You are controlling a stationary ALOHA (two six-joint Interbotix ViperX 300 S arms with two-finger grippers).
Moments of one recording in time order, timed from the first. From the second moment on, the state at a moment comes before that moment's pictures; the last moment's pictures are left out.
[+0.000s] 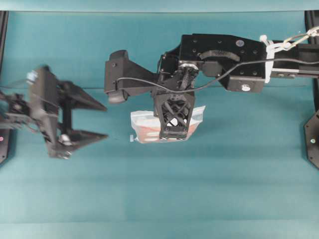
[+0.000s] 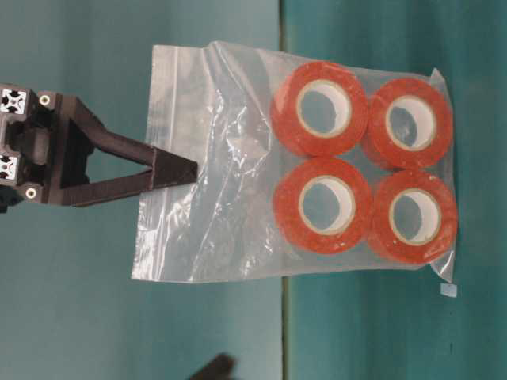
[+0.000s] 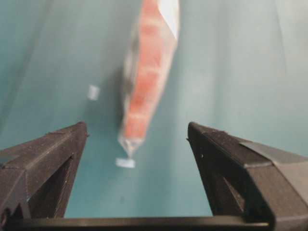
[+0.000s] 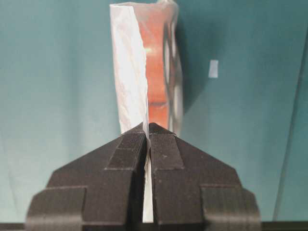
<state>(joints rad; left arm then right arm) 0.02 -0.41 1.07 0.01 -0.28 -0.16 -0.11 0.21 -0.13 0.16 1.29 -0.15</state>
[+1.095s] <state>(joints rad) 0.02 0.14 0.83 0.01 -0.56 -0.15 -0.12 0.20 -0.11 0.16 1.27 -0.15</state>
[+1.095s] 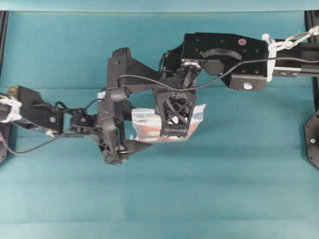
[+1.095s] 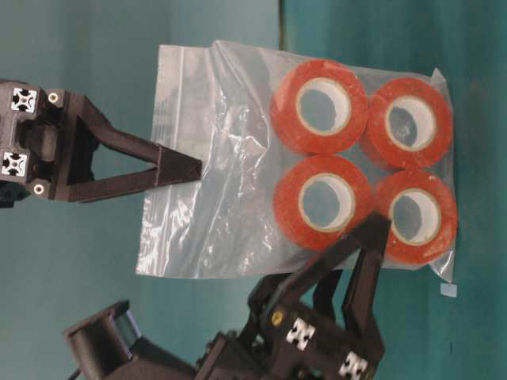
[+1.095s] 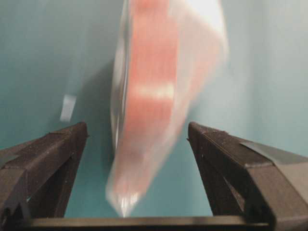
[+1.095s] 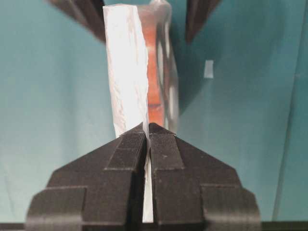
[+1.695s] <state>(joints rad) 0.03 0.22 0.79 0.01 -0.64 -0.14 -0.12 0.20 -0.11 0.16 1.27 -0.15</state>
